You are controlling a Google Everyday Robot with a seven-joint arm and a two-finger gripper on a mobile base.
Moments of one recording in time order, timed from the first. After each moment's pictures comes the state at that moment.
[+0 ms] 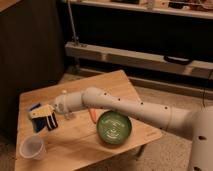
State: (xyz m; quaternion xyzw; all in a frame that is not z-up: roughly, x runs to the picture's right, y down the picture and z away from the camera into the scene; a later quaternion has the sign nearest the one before) arm -0.292 0.087 0.618 -0.43 -0.46 0.42 0.65
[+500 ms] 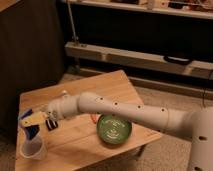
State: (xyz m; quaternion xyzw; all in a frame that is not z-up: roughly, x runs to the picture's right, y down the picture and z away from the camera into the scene) arm -0.315 0.106 0.592 -0.44 -0.48 0.38 0.66
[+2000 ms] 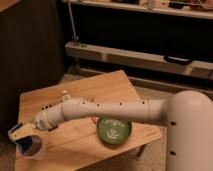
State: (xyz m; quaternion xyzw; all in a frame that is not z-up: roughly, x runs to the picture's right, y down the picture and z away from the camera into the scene) arm -0.357 0.156 0.620 -0.48 -0.43 0.37 0.67
